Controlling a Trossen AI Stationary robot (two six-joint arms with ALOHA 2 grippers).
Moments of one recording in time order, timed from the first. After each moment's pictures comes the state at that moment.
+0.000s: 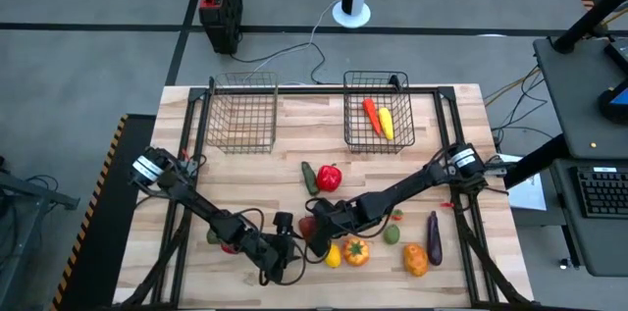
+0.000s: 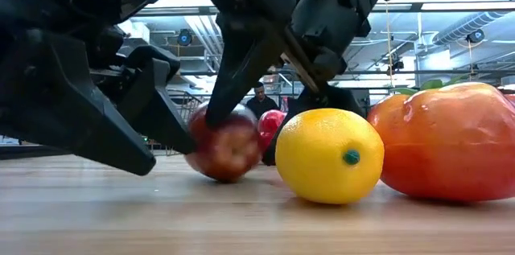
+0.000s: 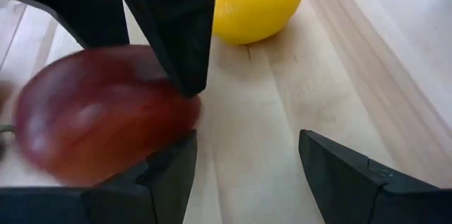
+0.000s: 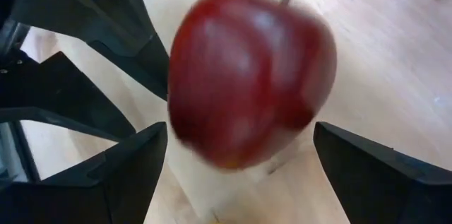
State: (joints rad) left arm -0.63 1.86 0.84 0.24 -0.44 -0.23; right arm 0.35 2.04 1.35 -0.23 0.10 1.05
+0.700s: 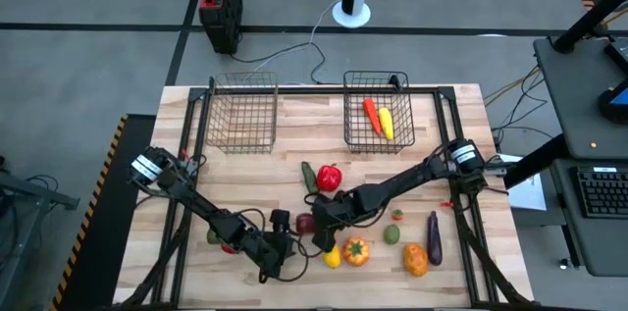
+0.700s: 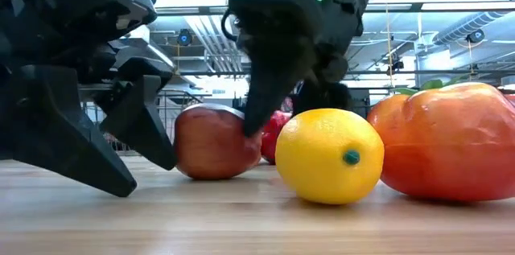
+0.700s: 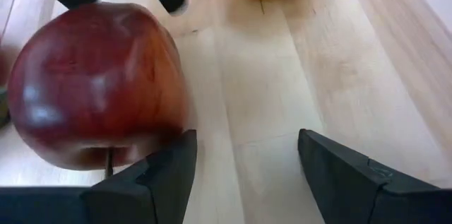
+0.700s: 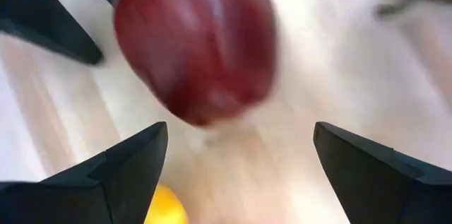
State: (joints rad) left arm -0.63 1.85 0.84 0.12 -0.44 -0.26; right arm 0.30 2.03 1.40 -0.45 0.02 0.80
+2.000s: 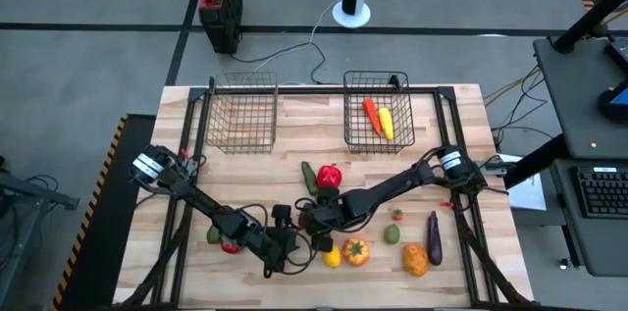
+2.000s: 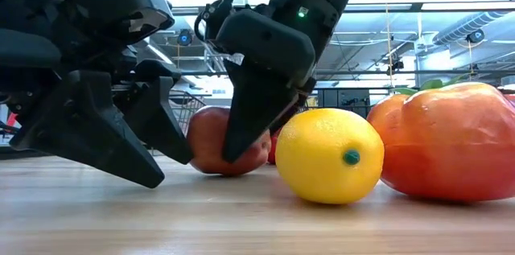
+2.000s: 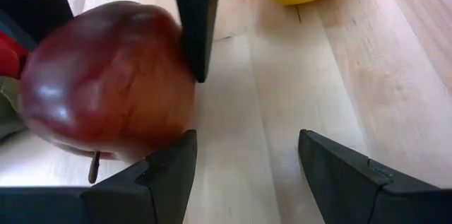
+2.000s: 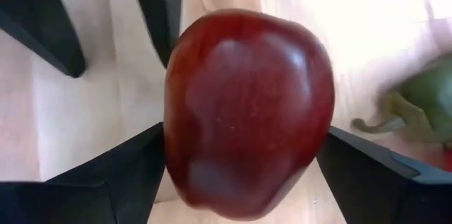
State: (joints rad) left arm -0.59 1.85 0.84 0.13 -0.45 -0.26; right arm 0.30 2.14 1.53 -0.49 0.20 0.40
